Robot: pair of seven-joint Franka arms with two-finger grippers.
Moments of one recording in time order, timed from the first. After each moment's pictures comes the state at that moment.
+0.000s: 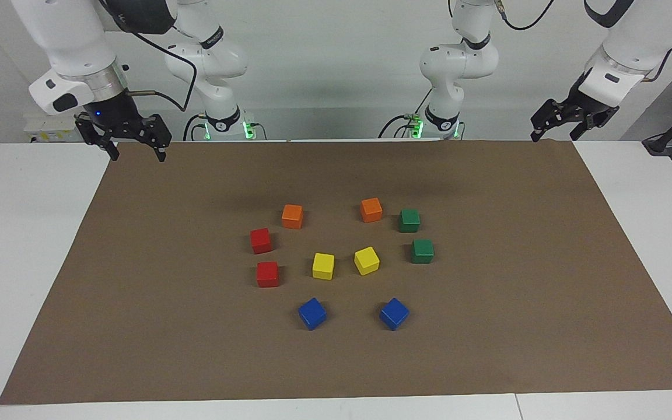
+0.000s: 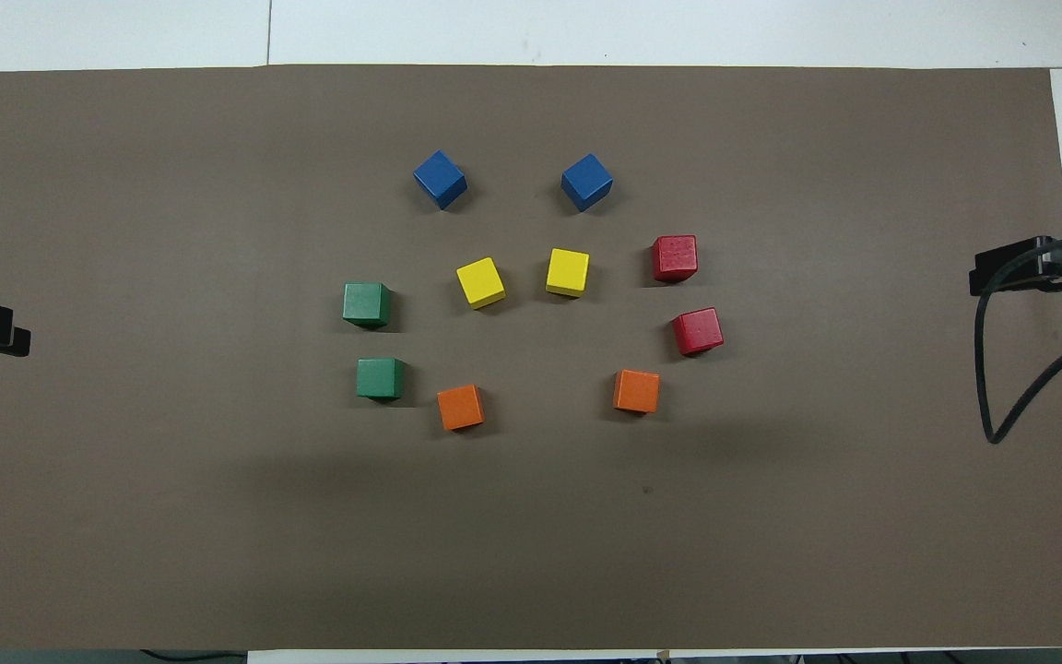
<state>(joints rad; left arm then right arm) -0.01 -0.08 0.04 -1.62 -0.03 1.44 0.04 0.02 -0.05 -0.02 -1.63 -0.03 1.59 0.04</state>
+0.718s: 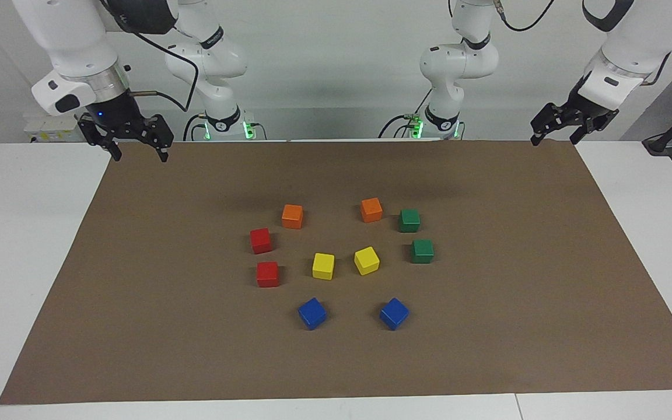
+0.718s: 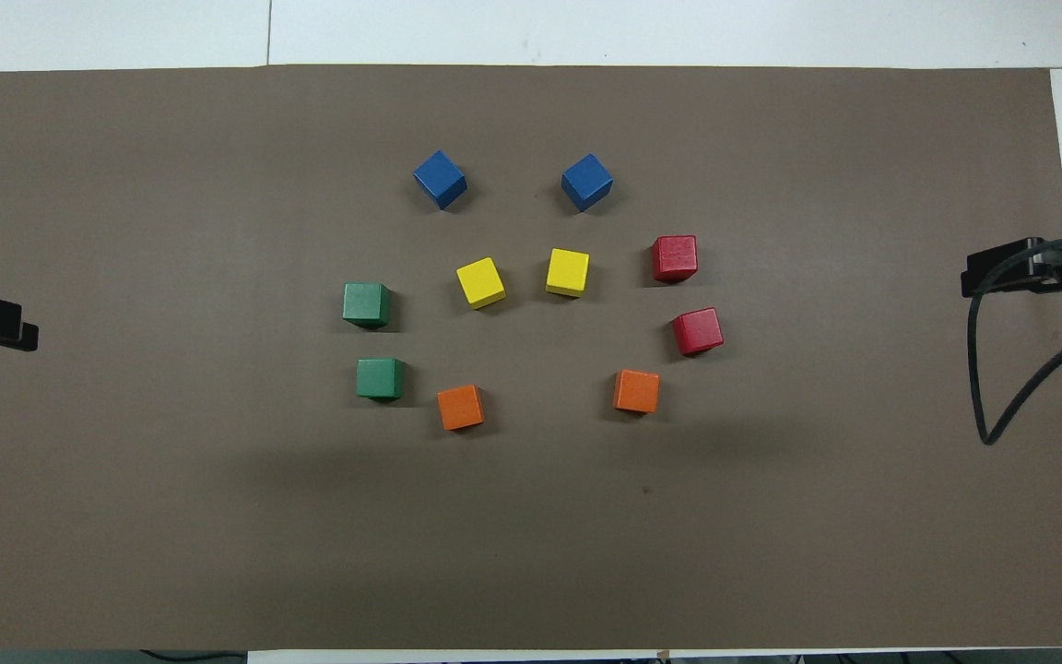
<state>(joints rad) -0.01 -0.08 0.04 -1.65 -0.03 1.48 0.04 0.03 -0.05 -0.02 -1.63 -0.02 1.59 0.05</state>
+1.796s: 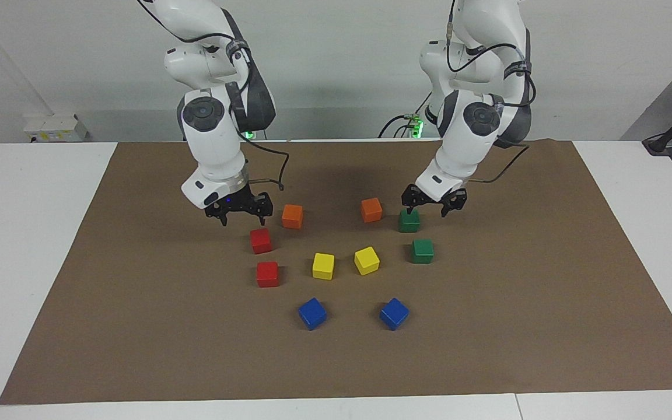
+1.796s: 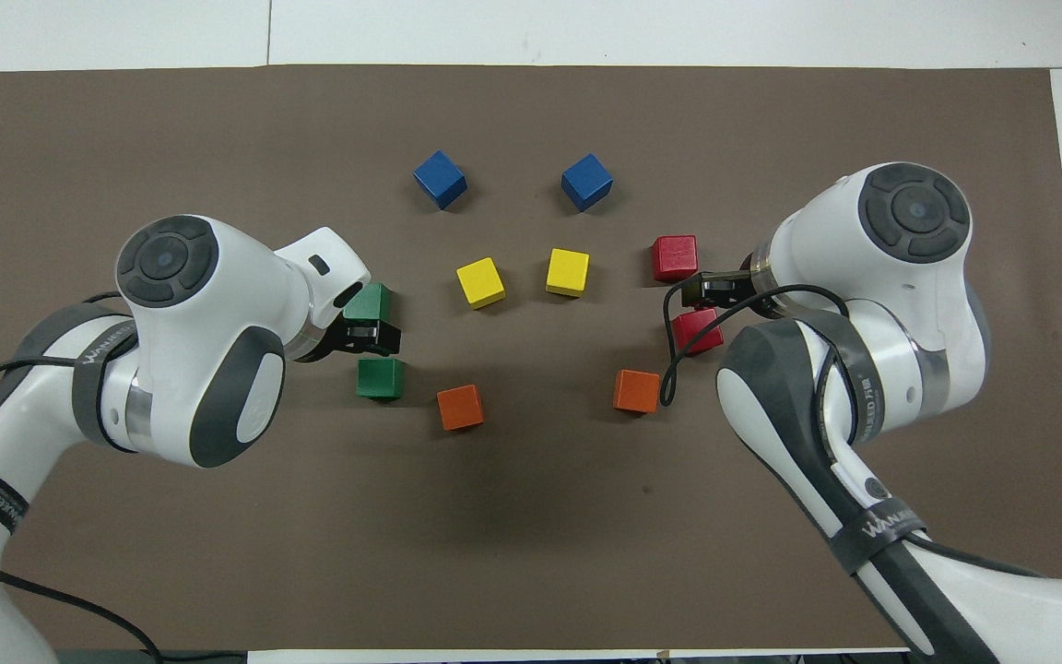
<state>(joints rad) -0.41 0.10 0.02 -2.05 -0.11 2.12 -0.18 0.28 0.16 -0.01 -1.94 0.01 2.11 0.29</state>
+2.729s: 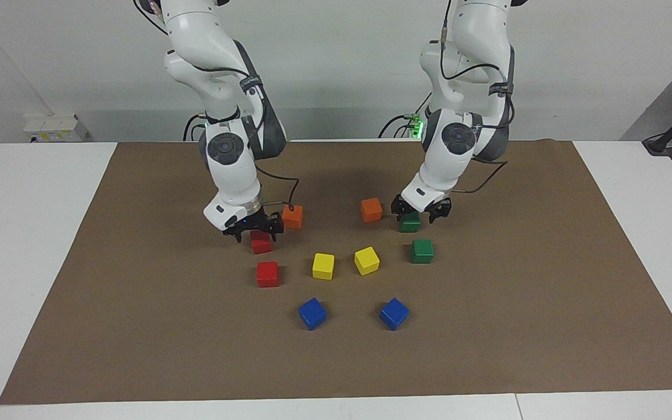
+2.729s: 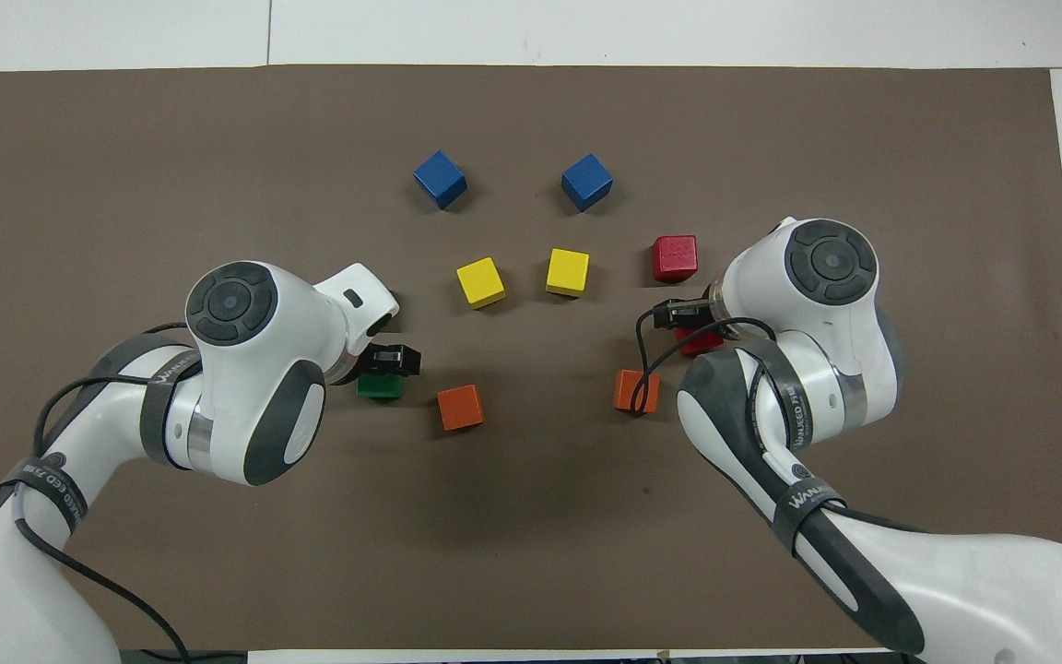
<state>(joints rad) -0.45 0.13 0.02 -2.17 -0.11 2.27 -0.23 0.31 0.23 -0.01 -2.06 0.01 2.31 0.29</state>
